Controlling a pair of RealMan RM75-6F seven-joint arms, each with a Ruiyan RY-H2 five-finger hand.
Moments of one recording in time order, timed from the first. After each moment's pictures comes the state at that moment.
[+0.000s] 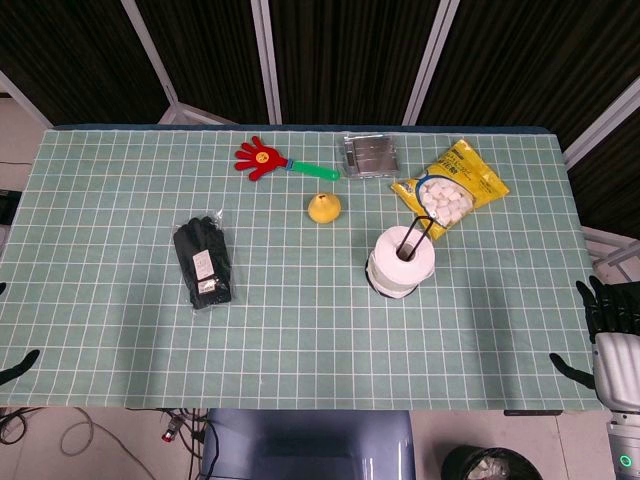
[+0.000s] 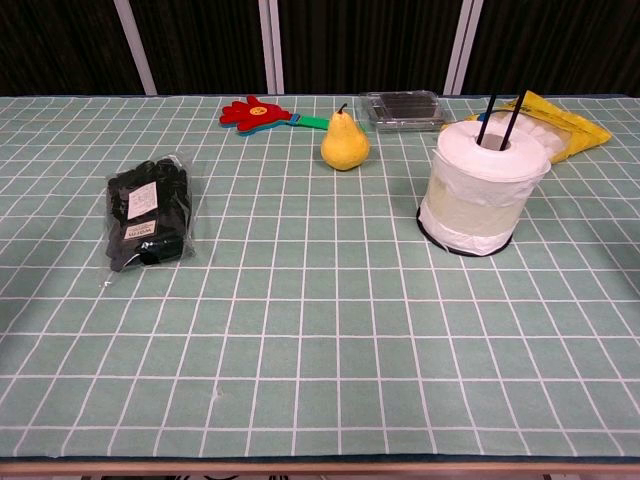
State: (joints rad) left arm 0.02 -1.09 -0.09 -1.76 1.43 1.62 0.19; right arm 0.03 -1.11 0.10 -1.65 -1.51 1.58 -0.06
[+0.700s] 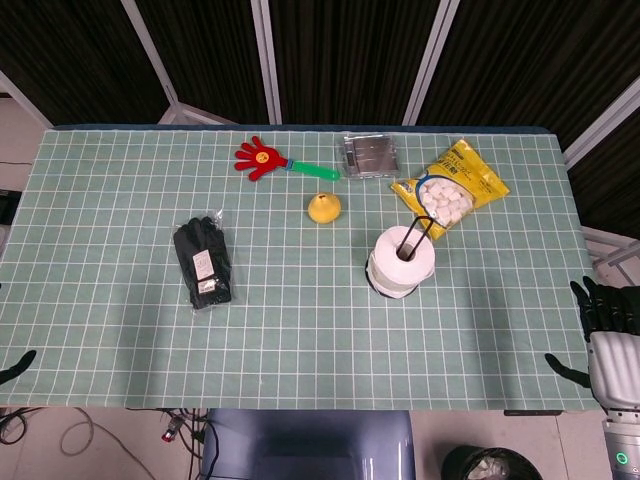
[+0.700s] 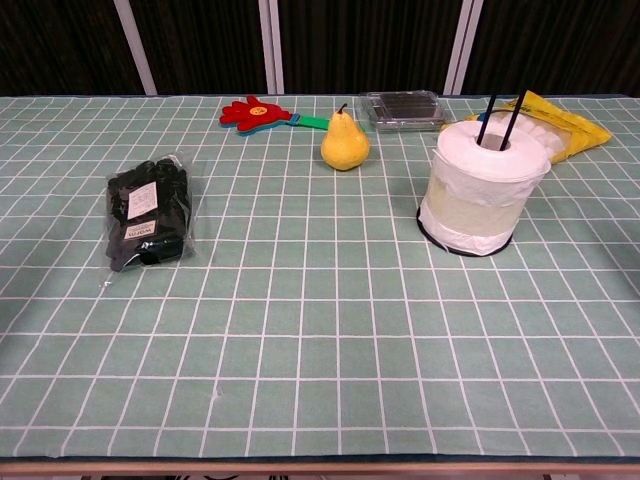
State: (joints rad) left arm 0.03 -1.08 -0.08 -1.76 1.44 1.63 0.18; right arm 0.04 -1.12 0.09 -1.65 -1.50 1.55 -0.04
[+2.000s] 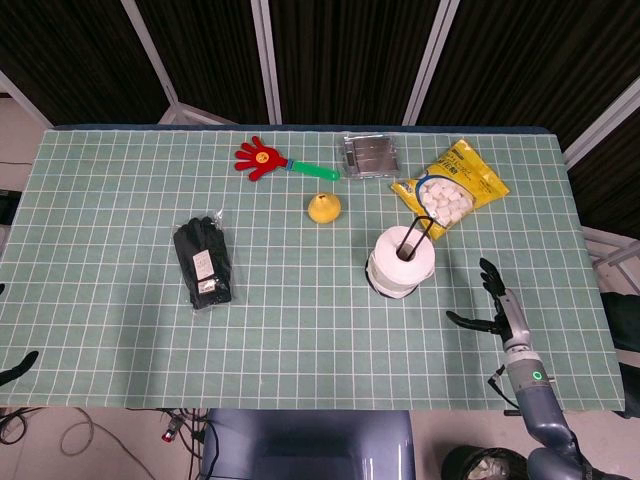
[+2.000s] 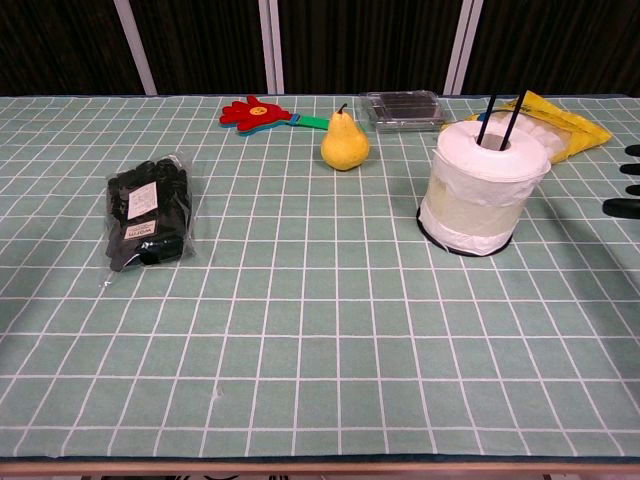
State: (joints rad) left arm 0.02 -1.09 -0.08 -1.77 1.43 1.62 0.20; right arm 0.32 -1.38 0.28 -1.60 -1.07 0.98 0.72
